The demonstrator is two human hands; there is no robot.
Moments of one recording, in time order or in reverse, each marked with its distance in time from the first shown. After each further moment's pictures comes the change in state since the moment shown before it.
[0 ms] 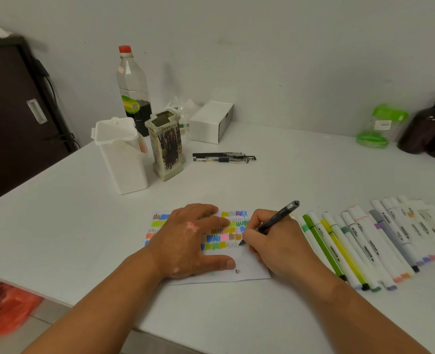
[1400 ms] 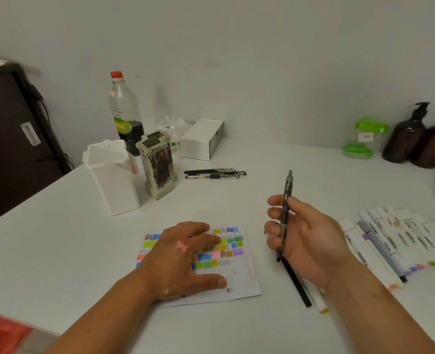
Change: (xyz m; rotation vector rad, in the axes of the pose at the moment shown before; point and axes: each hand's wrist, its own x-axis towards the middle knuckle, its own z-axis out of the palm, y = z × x) left_hand -0.001 -0.002 0.002 -0.043 0.041 -0.003; right_hand 0.009 0.000 -0.055 1.184 -0.137 0.137
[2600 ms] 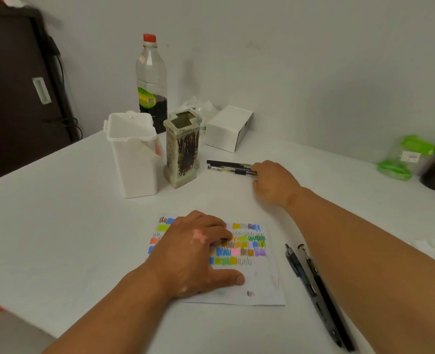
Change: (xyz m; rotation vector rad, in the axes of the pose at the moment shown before) left_hand 0.012 -0.019 0.002 -0.043 0.151 -0.027; right_hand 0.204 0.010 0.035 -2.170 -0.028 -0.288
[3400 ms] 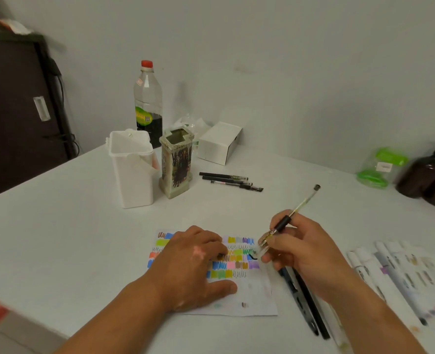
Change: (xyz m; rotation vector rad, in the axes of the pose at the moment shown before) left_hand -0.014 0.024 -0.009 0.050 -0.029 0.060; right_hand -0.187 -0.016 -0.042 1.465 -0.034 0.151
